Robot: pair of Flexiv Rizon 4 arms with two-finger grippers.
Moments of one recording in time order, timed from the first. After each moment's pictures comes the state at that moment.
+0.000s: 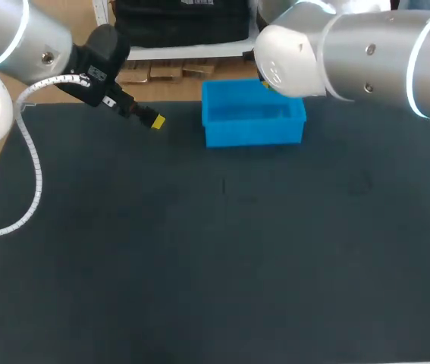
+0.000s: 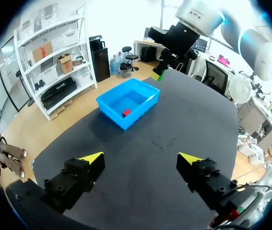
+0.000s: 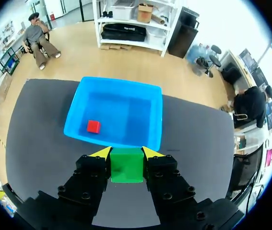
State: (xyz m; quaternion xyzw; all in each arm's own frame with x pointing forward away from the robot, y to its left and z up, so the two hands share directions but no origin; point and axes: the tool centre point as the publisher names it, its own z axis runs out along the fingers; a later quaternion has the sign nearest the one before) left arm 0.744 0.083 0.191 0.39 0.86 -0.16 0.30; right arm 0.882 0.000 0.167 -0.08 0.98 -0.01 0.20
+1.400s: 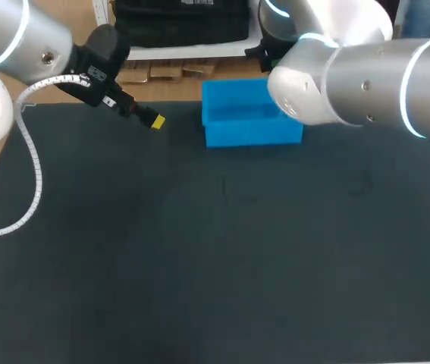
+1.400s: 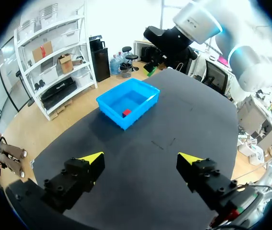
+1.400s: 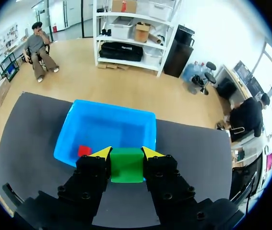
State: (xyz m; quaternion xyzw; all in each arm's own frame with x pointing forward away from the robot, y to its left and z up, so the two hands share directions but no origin) left arm 0.744 0.083 0.191 0.39 0.86 -0.16 0.30; right arm 0.927 -0.006 0.162 -0.09 0.95 -0.03 0.29
